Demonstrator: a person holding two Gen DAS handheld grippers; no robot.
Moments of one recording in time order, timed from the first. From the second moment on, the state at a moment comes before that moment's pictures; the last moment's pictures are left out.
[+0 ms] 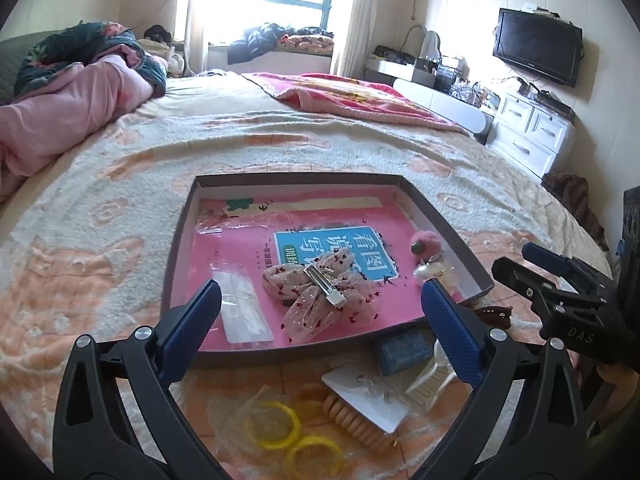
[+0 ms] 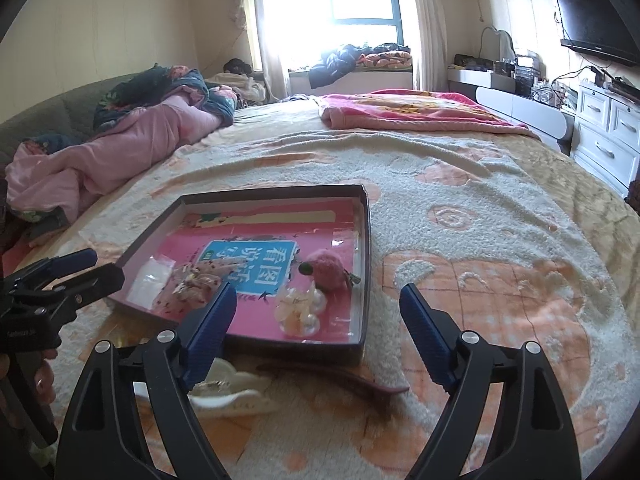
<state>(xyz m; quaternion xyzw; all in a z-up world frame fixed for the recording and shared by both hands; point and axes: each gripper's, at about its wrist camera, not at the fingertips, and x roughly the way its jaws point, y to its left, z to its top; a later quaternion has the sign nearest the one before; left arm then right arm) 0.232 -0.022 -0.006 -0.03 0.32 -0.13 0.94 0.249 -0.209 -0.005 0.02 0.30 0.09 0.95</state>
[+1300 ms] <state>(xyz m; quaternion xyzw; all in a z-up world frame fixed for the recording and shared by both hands) 0.166 0.030 -0.008 -0.05 0.32 -0.09 0.94 0.177 -0.160 0.003 -0.03 0.30 0.15 0.94</state>
